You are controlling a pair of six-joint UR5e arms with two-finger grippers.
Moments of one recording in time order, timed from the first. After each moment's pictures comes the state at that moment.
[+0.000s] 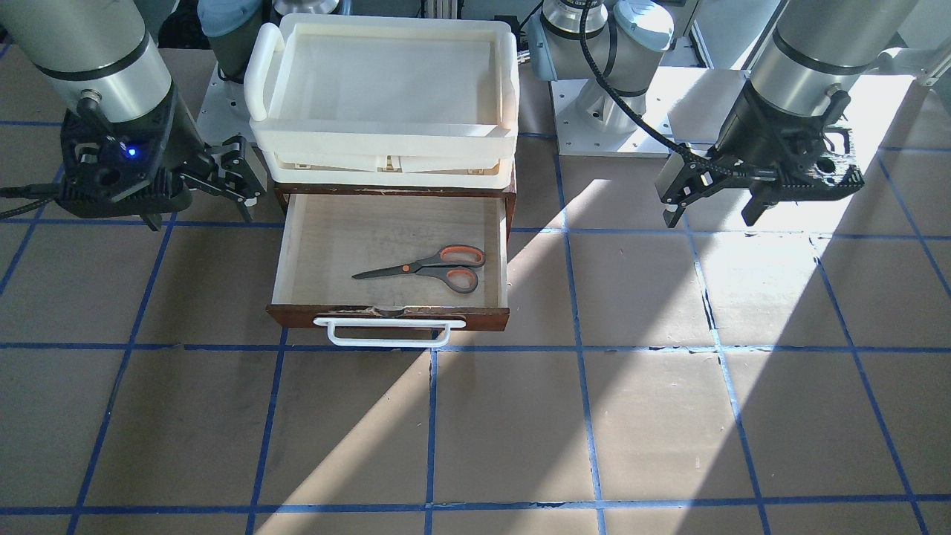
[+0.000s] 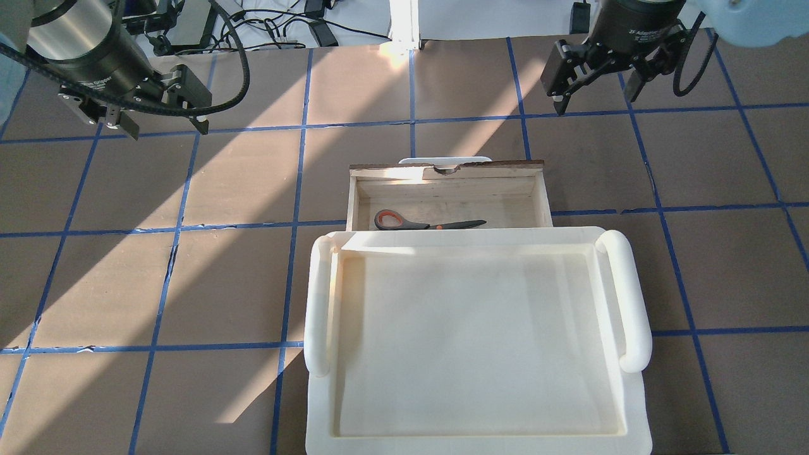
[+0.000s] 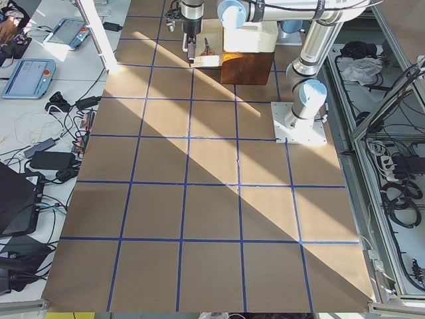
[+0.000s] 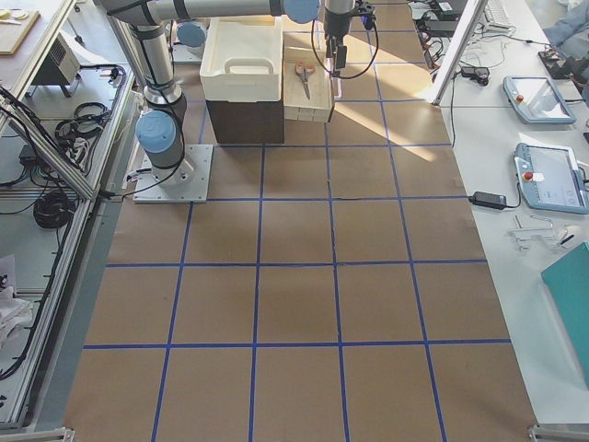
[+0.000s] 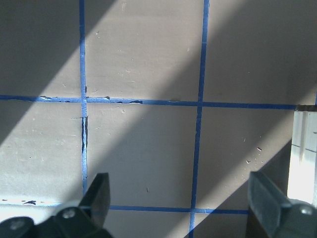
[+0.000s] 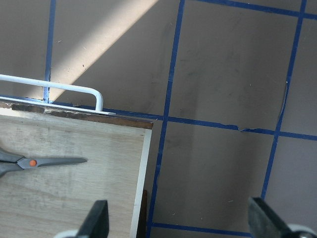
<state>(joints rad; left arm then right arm) -1.46 -1.58 -1.56 -1.50 1.58 0.07 1.58 -1.46 1.41 -1.53 -1.59 -0.14</state>
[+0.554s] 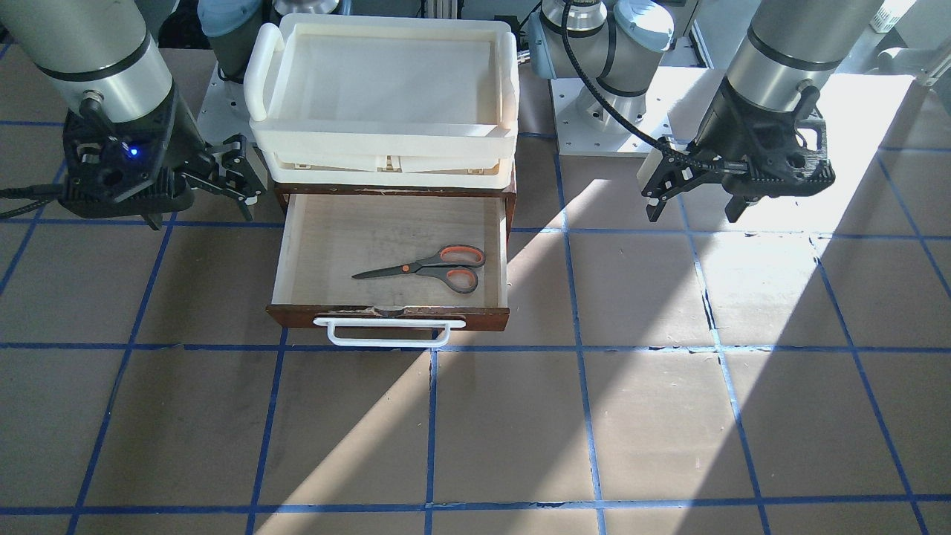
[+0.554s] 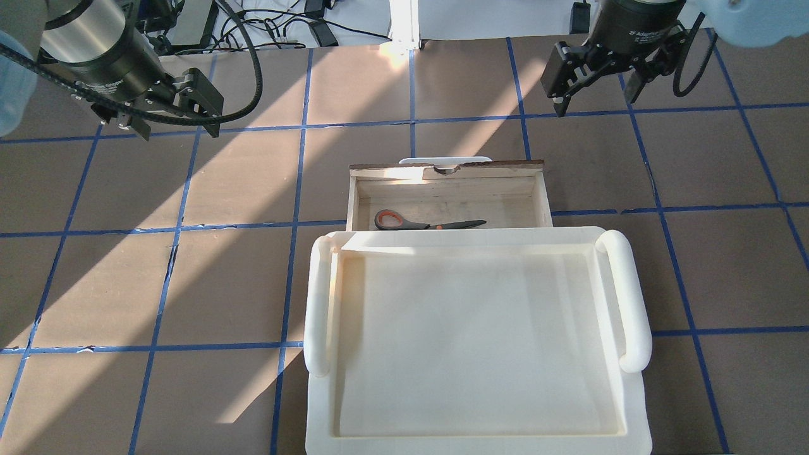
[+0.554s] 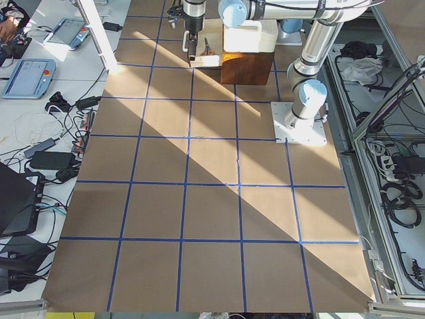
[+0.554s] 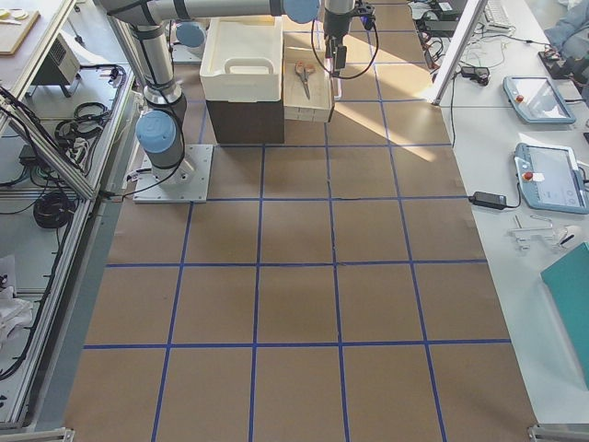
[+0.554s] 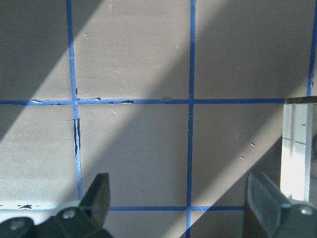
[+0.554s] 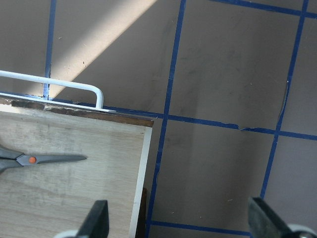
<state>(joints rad) -1.48 -1.58 -1.56 -1.49 1.57 0.08 1.58 -1.46 1.41 -1.53 -1.59 -0.15</state>
